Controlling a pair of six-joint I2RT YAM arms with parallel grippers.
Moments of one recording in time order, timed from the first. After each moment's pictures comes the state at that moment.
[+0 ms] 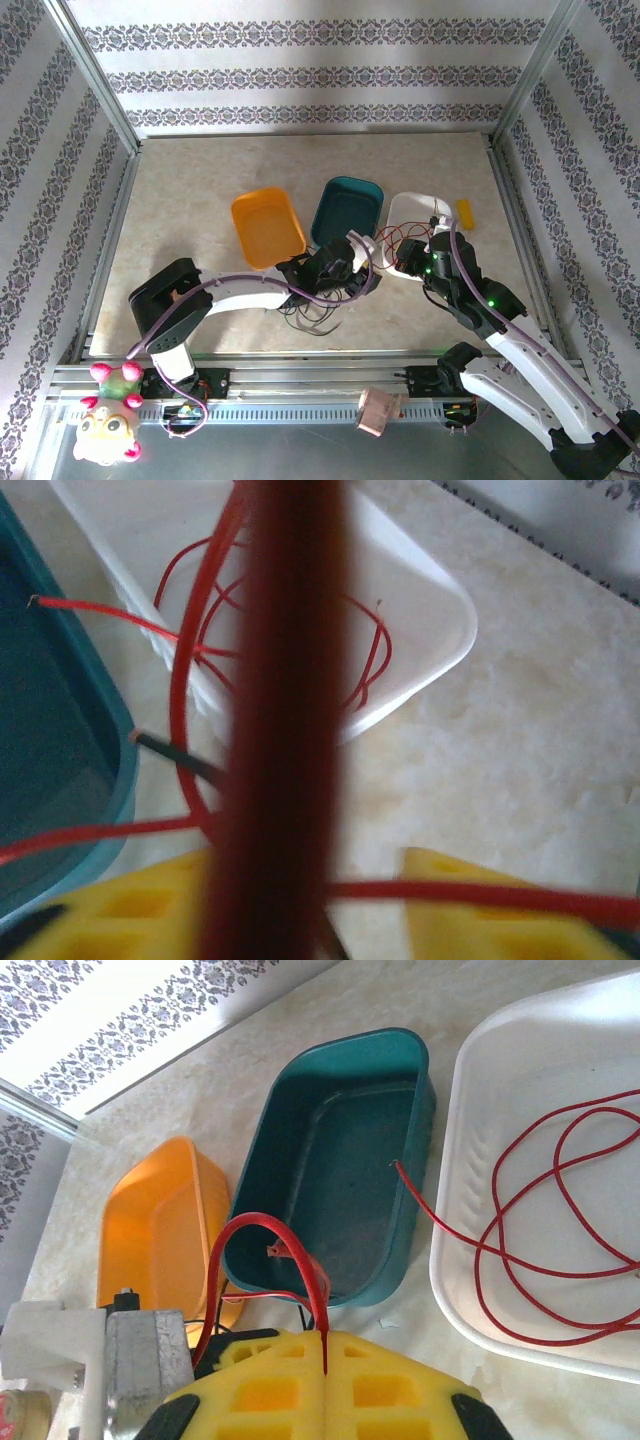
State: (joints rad) left arm -1.00 1.75 1.01 0.19 0.01 -0.26; right arm 0.55 0.69 0.73 -0.57 0.14 0.77
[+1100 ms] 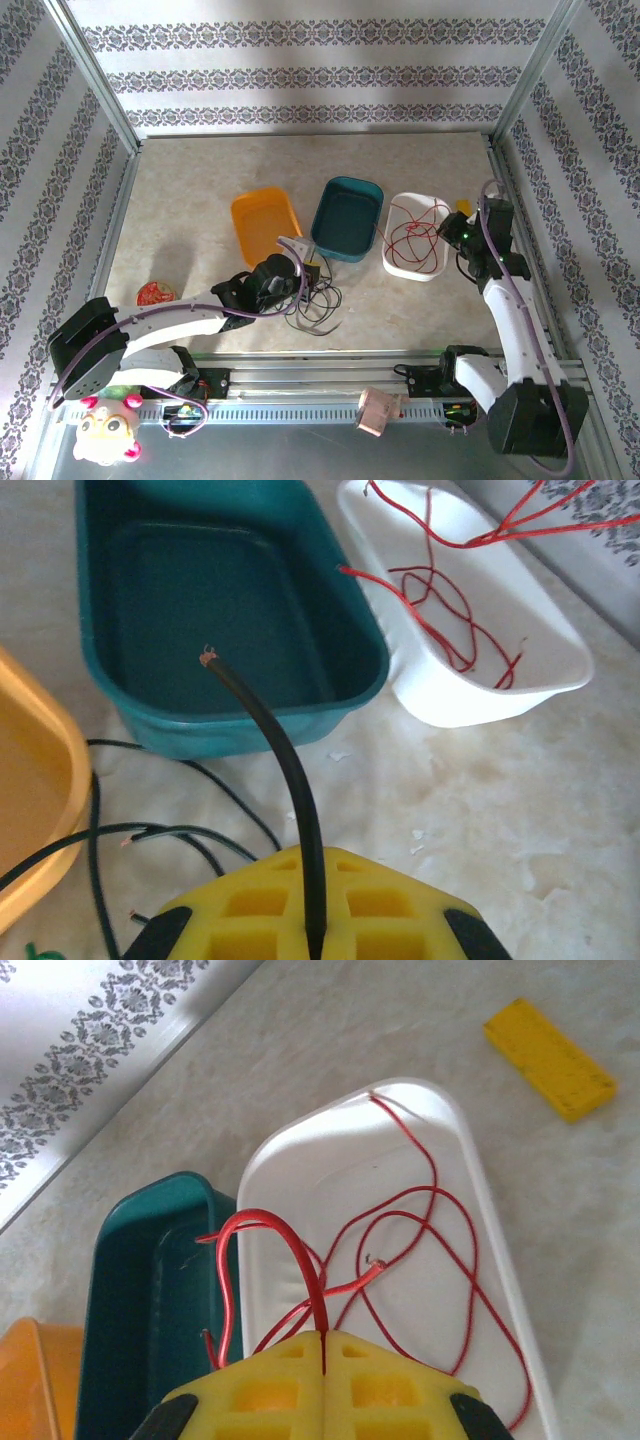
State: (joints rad) left arm -0.93 1.26 0.60 0.15 -0.19 -0.46; right arm -0.09 1.00 0.76 -0.42 -0.19 0.64
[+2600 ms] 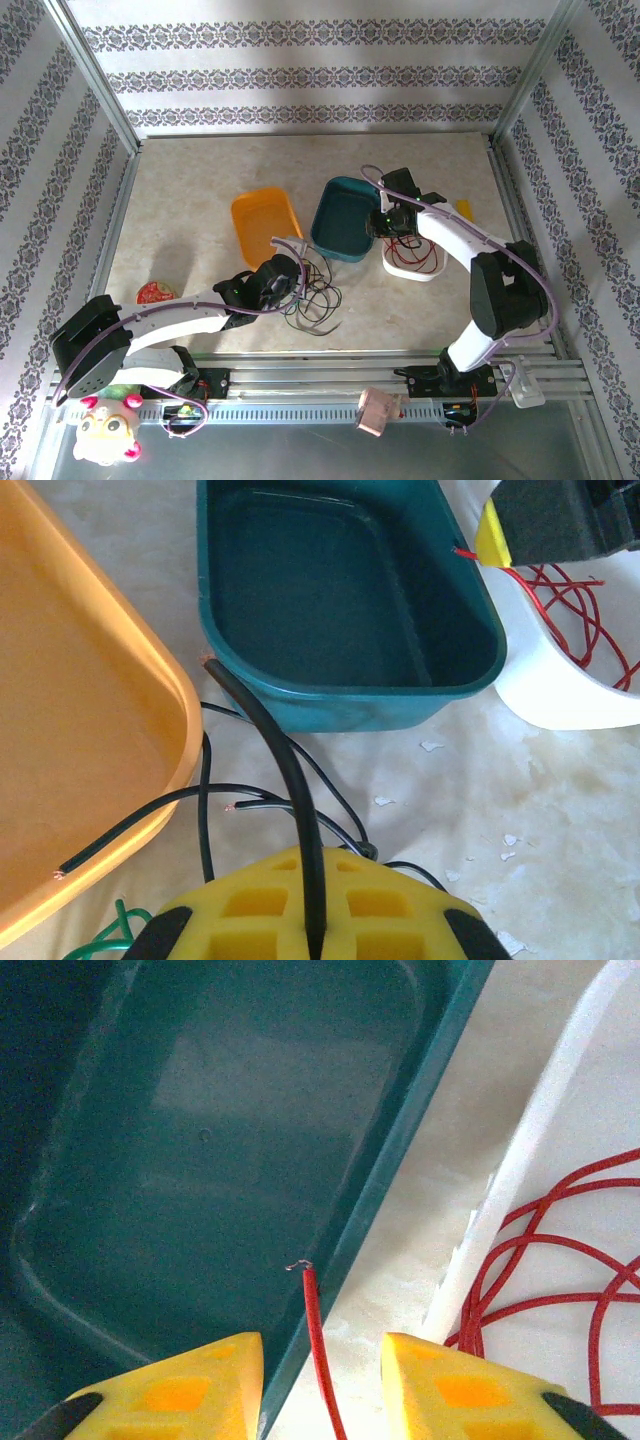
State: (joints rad) left arm -0.91 1.28 0.62 0.06 -0.31 -0.52; right arm 0.33 1.65 1.14 -0.58 -0.09 0.24
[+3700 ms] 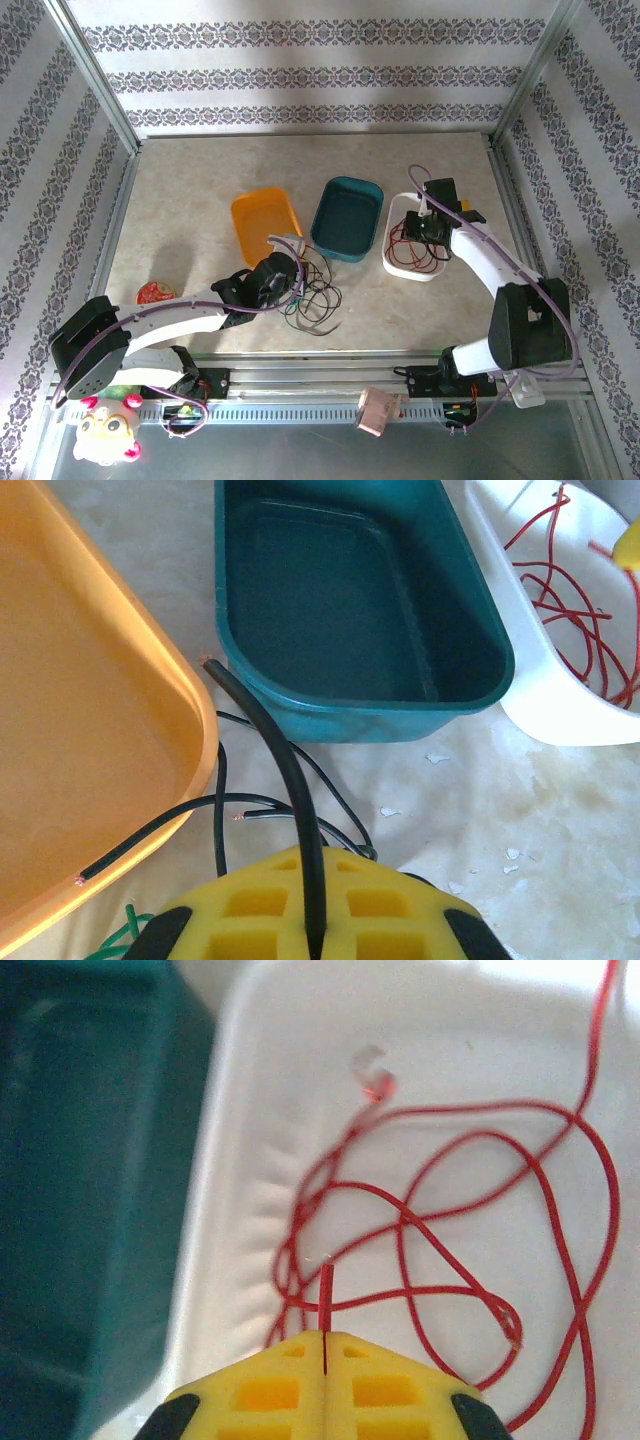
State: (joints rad) left arm -0.90 1.27 0.62 0.06 -0.31 -0.53; right arm 0.12 1.45 0.93 -0.51 -0.11 0.35
